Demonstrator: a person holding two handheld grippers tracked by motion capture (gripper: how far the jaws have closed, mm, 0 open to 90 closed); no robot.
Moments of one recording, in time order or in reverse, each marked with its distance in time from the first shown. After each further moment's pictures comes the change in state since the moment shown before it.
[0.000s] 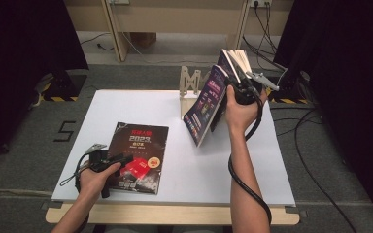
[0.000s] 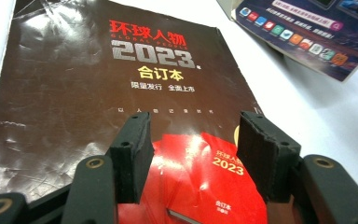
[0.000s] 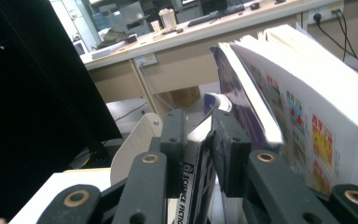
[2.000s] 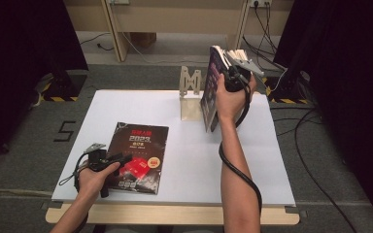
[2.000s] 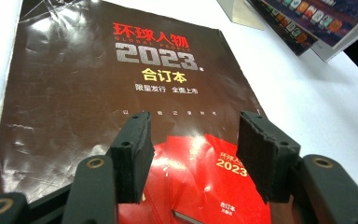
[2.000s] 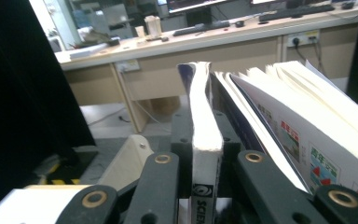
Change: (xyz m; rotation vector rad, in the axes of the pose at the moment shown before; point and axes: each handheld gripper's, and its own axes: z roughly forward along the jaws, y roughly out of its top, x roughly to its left) left arm 0.004 0.001 0.000 0.002 0.008 0.004; right arm 0.023 0.016 0.036 -0.038 -0.097 -0.112
